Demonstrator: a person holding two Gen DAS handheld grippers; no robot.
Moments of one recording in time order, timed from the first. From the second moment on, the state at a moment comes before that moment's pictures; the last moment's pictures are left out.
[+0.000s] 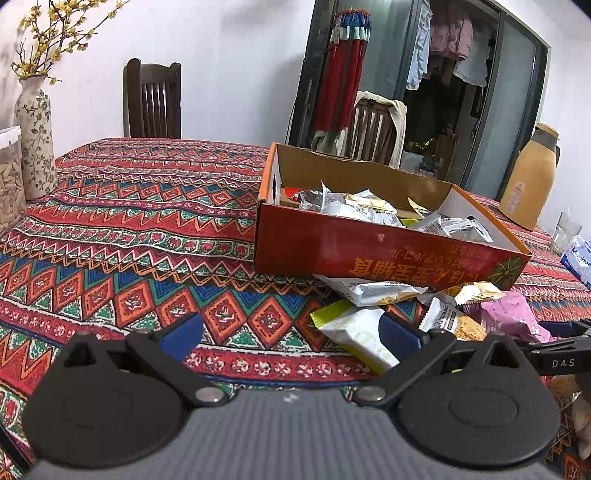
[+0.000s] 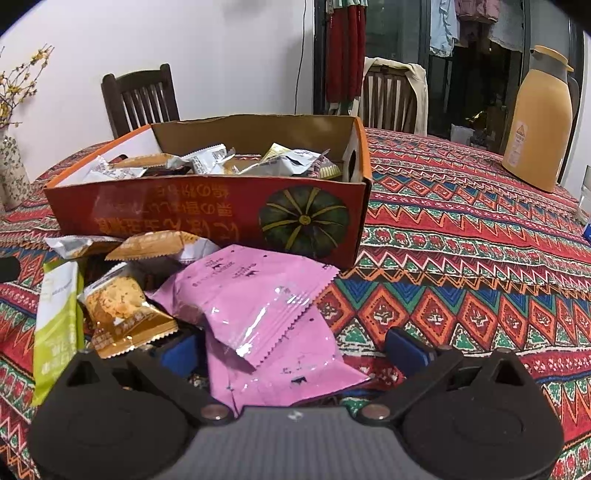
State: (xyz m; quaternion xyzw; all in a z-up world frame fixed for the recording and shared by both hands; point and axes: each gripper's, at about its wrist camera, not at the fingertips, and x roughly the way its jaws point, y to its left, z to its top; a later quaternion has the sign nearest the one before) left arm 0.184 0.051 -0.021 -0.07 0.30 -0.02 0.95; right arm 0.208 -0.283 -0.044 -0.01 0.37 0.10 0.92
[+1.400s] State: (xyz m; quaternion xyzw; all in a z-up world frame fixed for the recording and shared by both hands) left arm 0.192 0.055 -0.028 -0.07 0.31 0.04 0.95; right arm 0.122 -0.293 -0.021 0.04 0.17 0.09 0.98
